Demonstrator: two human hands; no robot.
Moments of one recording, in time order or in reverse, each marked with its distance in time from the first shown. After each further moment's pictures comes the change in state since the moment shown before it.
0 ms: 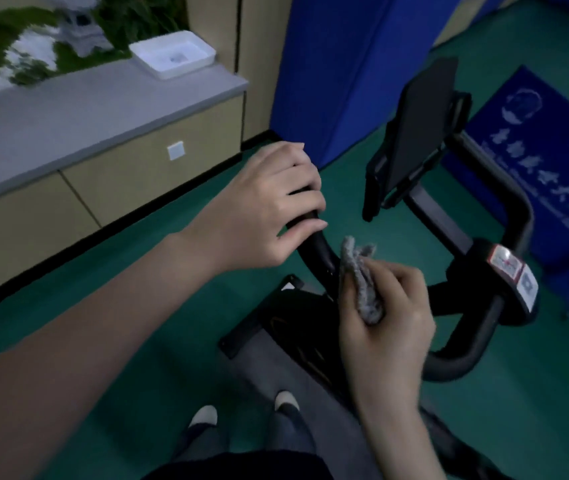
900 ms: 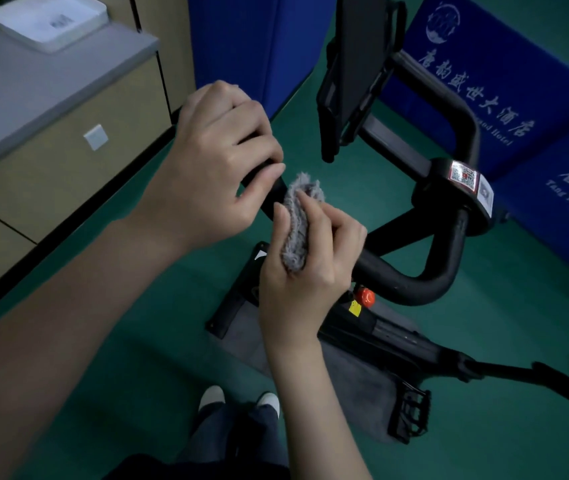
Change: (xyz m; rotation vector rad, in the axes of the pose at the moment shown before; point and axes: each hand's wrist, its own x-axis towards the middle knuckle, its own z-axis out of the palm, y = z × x) left_hand 0.000 -0.003 0.007 -0.076 0.072 0.007; right_hand -0.015 -0.033 0.076 0.018 0.528 0.031
